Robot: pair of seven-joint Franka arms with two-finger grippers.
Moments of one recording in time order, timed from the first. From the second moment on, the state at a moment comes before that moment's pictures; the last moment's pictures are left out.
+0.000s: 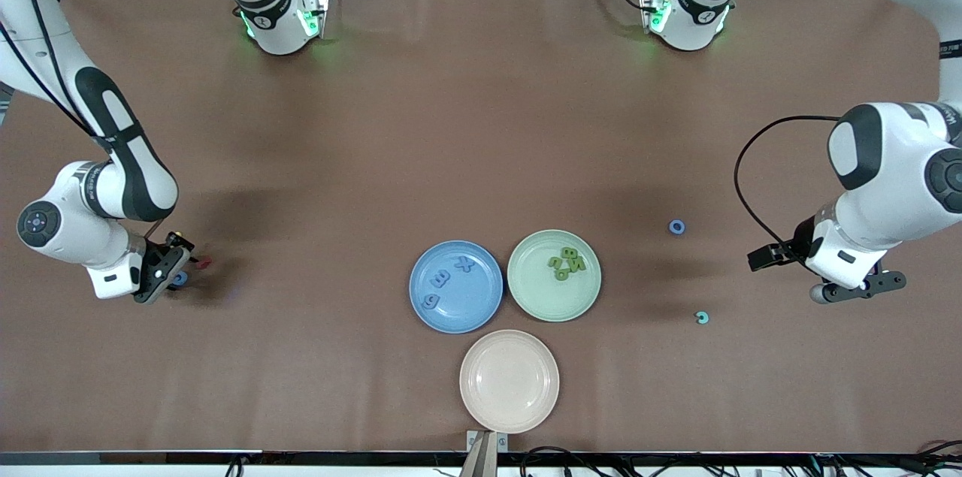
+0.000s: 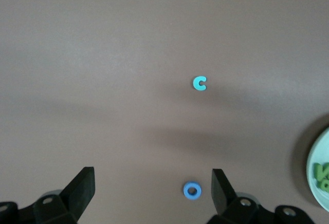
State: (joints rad) left arm 0.07 0.38 -0.11 -1.67 0.03 2.09 -0.24; right arm -0.46 0.71 0.25 -1.78 -0.24 2.48 -1.13
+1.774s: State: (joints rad) left arm 0.11 0.12 -0.19 -1.48 0.04 1.61 -0.07; right arm -0.01 0.70 0.51 -1.60 -0.17 2.35 0.27
